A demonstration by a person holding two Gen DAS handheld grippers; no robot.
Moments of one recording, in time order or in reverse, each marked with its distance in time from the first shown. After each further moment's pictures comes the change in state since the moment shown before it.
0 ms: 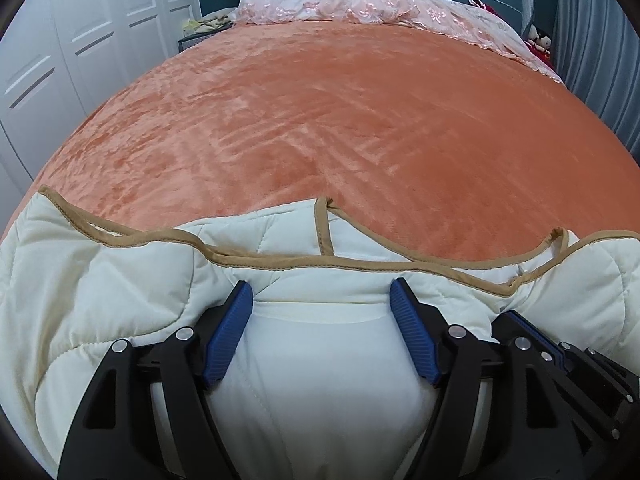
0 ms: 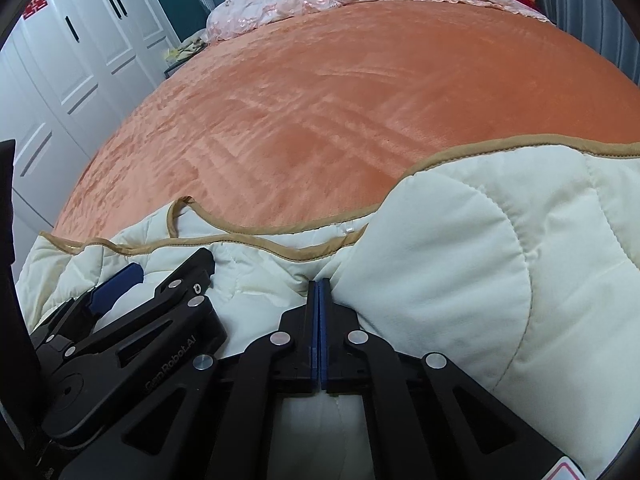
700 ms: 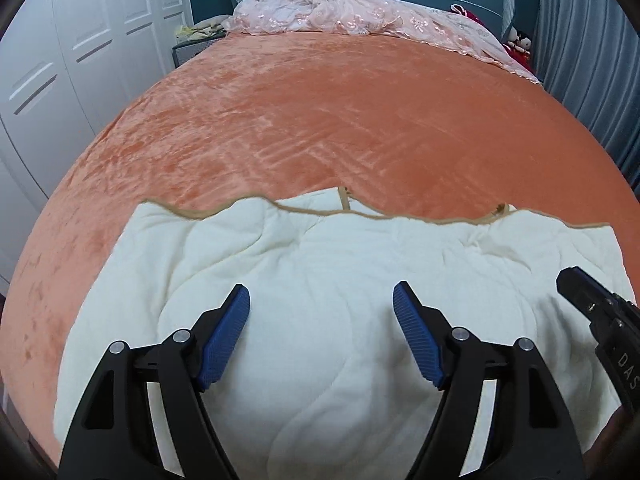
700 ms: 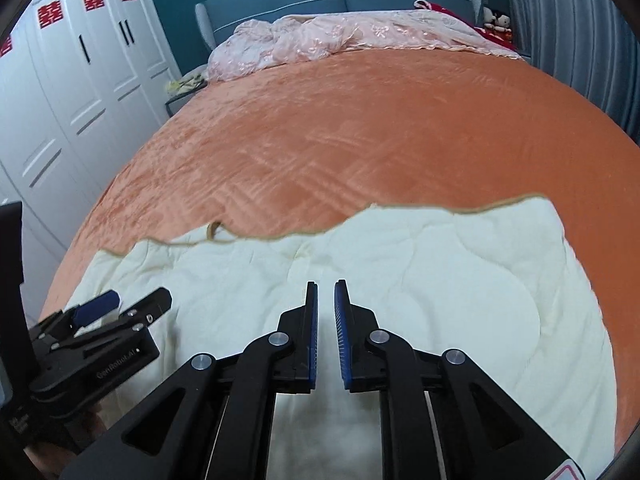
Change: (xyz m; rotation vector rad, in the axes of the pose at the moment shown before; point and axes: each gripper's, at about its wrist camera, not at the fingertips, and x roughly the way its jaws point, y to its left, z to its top) left arm -0.100 0.036 -0.021 0.033 0.003 -0.055; right arm -0.123 0.001 -0.030 -0.025 -0.116 -0.043
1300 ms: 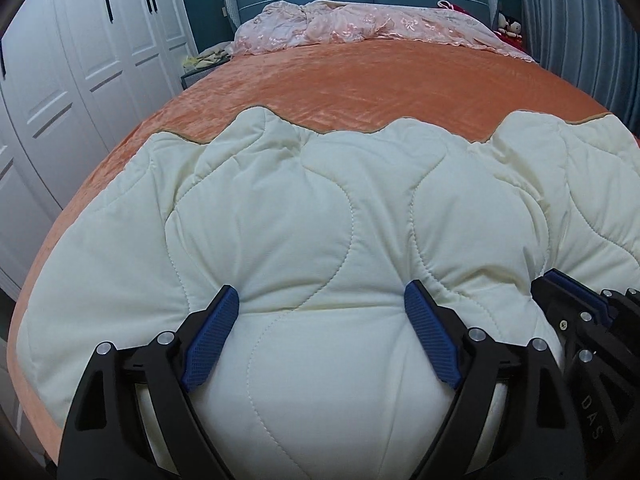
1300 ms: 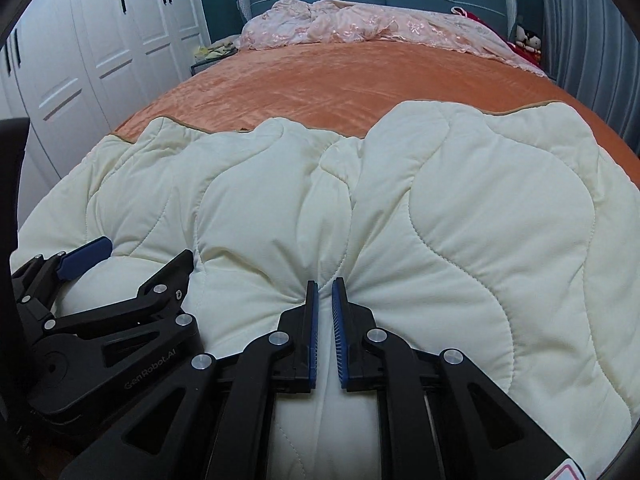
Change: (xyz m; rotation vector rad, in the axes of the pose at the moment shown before) left arm 0.006 -0.018 -0.076 0.099 -0.097 0.101; right arm 0.020 0.025 -0.080 -0.149 -0.018 -0.030
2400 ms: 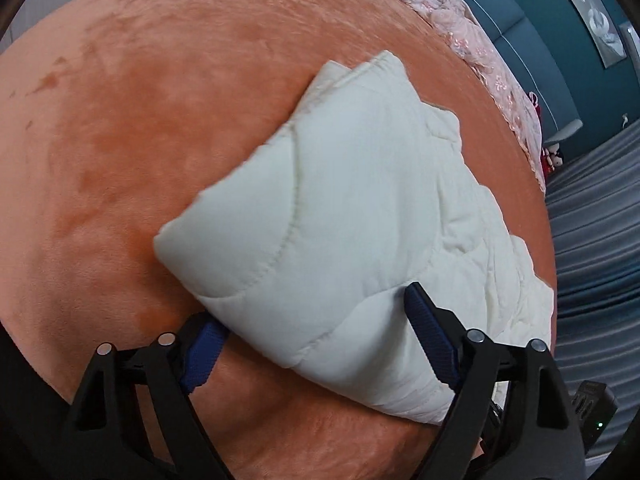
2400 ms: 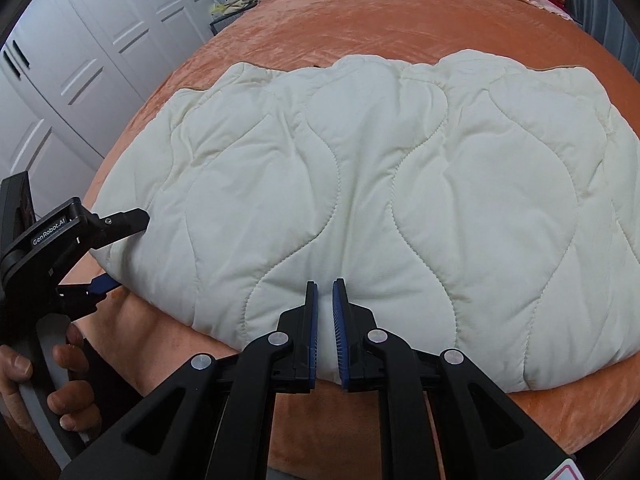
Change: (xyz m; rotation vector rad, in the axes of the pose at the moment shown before) left arm -0.031 0.168 -0.046 -0.691 0.298 -0.313; right arm -0.049 0.042 -0.021 0.074 0.265 0.161
